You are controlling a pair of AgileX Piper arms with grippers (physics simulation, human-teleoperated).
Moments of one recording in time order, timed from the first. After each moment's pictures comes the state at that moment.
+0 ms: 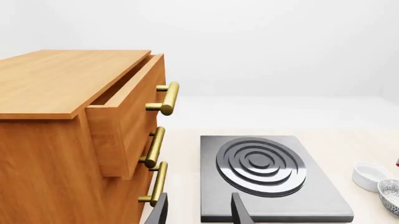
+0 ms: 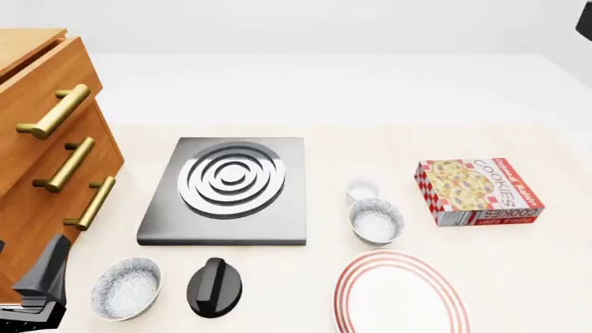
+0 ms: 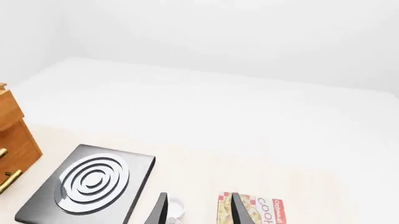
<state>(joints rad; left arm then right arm) 0.00 0.01 0.00 0.00 0.00 0.18 0.71 -1.12 0.61 -0.03</state>
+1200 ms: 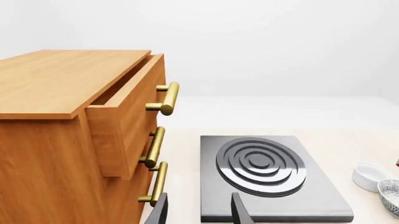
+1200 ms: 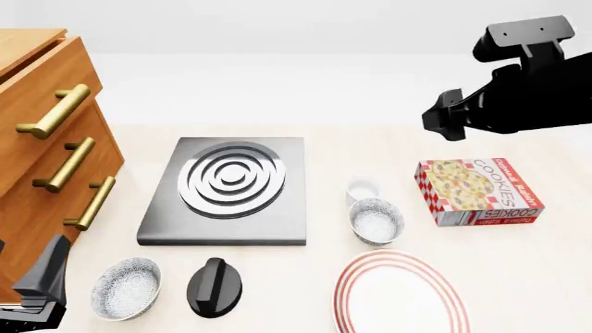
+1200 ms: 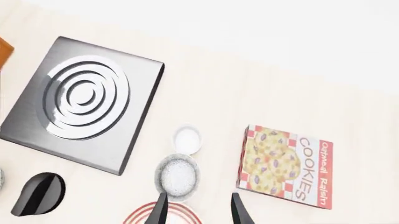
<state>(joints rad) 0.00 0.01 0.00 0.00 0.00 0.27 1.19 -1.17 0.76 -0.02</state>
